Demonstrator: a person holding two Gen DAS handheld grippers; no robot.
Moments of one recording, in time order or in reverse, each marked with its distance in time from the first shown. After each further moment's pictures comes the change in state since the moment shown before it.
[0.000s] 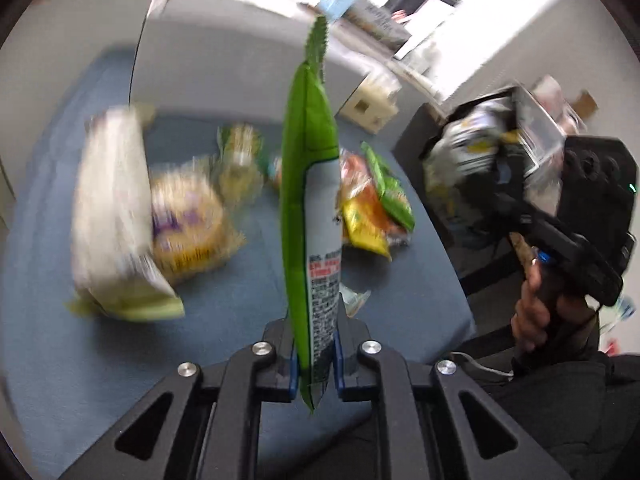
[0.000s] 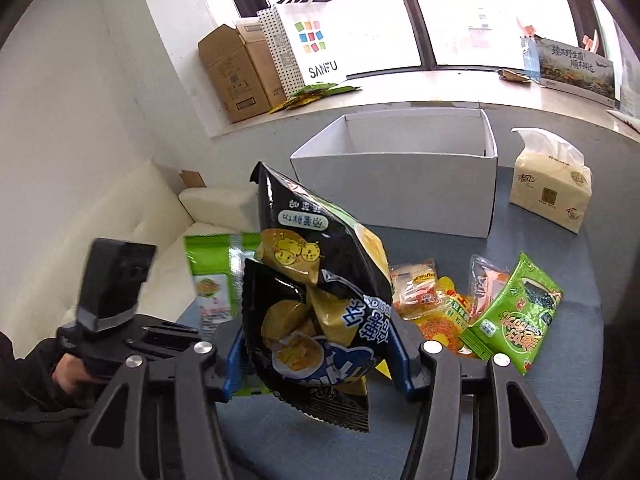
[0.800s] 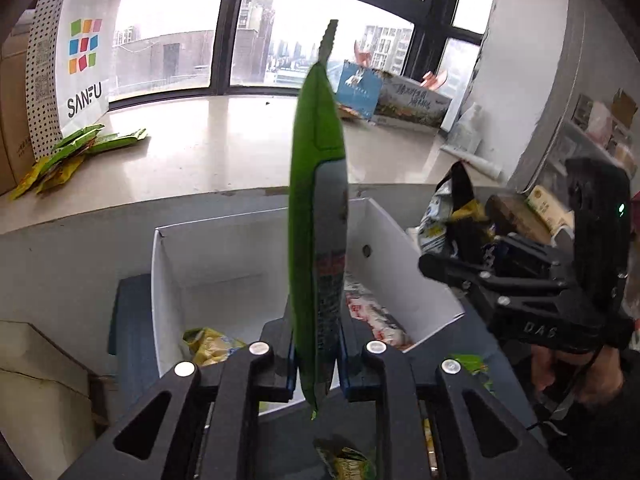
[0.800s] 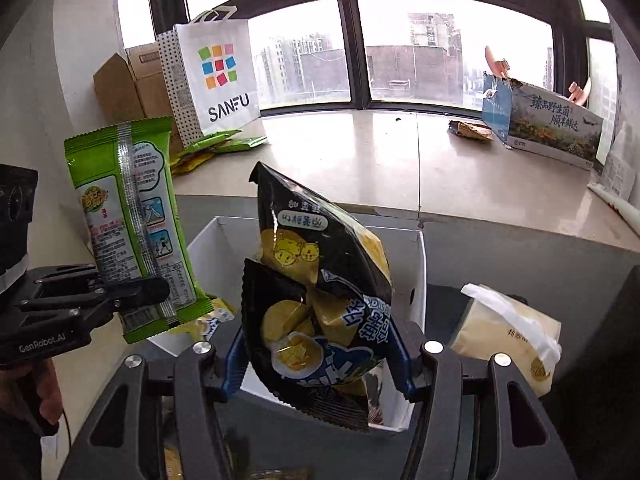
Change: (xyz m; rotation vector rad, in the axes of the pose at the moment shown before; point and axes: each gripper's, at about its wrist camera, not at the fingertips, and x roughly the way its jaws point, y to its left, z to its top) left arm 0.033 0.019 0.270 0.191 -0.149 0.291; right arm 0.103 -0.104 0.198 0.011 -0.029 -0.297
